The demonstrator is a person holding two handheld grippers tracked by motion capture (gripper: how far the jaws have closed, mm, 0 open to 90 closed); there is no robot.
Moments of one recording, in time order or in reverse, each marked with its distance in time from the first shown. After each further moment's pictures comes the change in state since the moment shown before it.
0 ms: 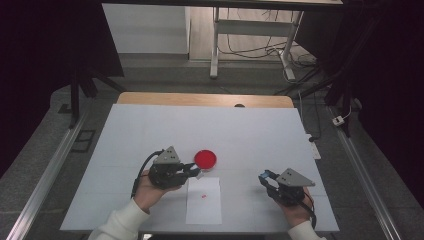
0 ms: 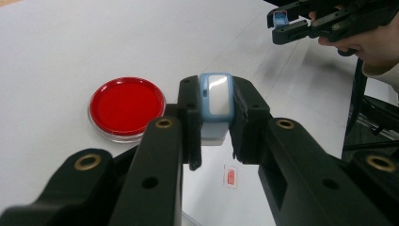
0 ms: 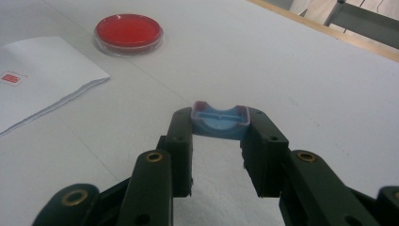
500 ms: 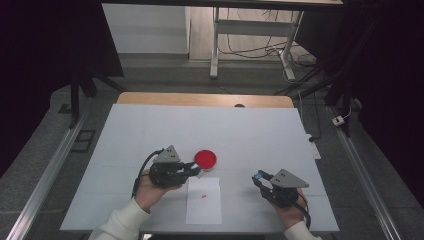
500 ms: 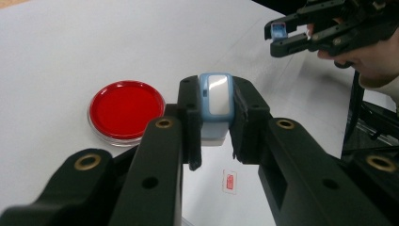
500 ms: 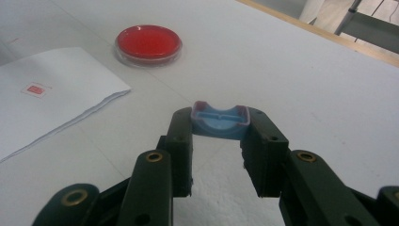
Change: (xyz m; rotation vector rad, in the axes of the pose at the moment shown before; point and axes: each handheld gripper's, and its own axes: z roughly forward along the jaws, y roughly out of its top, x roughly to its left) left arm 0.001 0.001 0.000 -0.016 -0.002 -0.017; right arm 0.015 0.006 0.008 -0.029 0.037 -0.011
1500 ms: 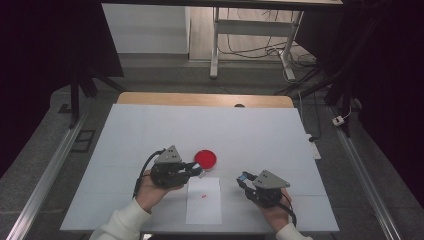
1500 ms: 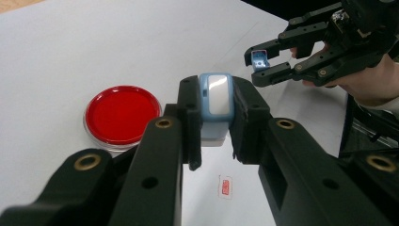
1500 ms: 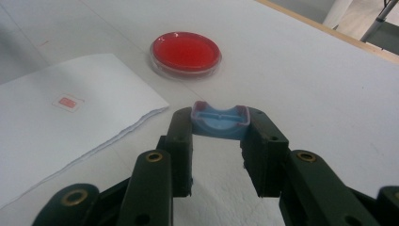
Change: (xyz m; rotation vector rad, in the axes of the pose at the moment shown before) left arm -0.005 0.003 0.001 -0.008 -0.001 0.007; right arm 0.030 0.010 0.027 -0.005 0.057 -0.046
